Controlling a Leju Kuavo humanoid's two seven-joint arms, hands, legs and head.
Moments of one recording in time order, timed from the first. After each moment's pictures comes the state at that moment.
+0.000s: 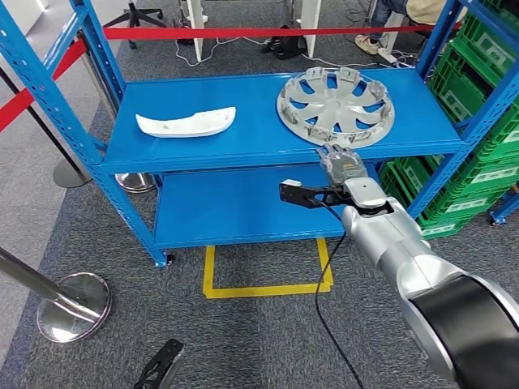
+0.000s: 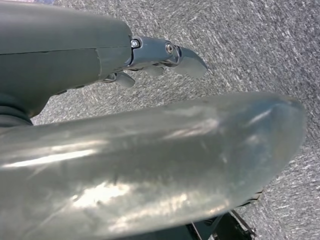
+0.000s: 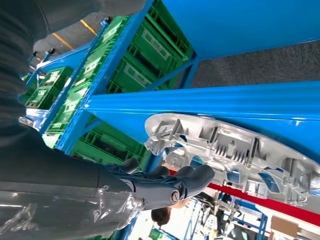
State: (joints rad) left arm -0.21 -0.16 0.70 -0.22 -1.21 -0.05 -0.07; right arm -0.97 0.01 0.46 -0.33 1.21 -0.06 0.00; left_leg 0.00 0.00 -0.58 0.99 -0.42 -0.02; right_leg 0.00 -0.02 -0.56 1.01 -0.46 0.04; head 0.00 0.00
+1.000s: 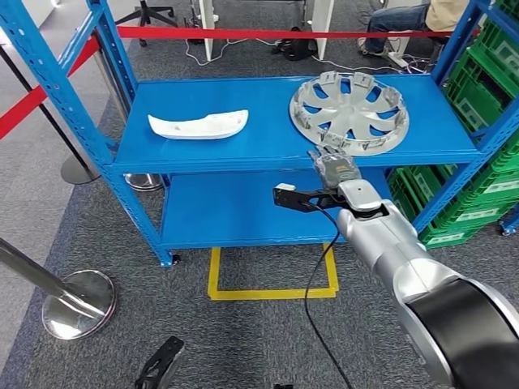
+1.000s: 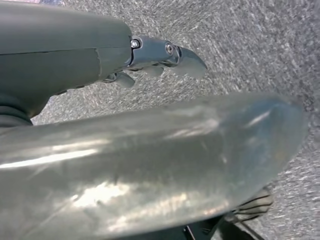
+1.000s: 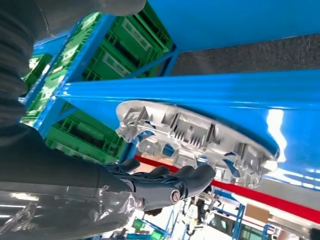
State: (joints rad) left arm -0.22 -0.16 0.70 -0.22 -1.22 -0.03 -0.06; right arm -0.96 0.03 0.47 -0.33 1.23 -0.08 -0.02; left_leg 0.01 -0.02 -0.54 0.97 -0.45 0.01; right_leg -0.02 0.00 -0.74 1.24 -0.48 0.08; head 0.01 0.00
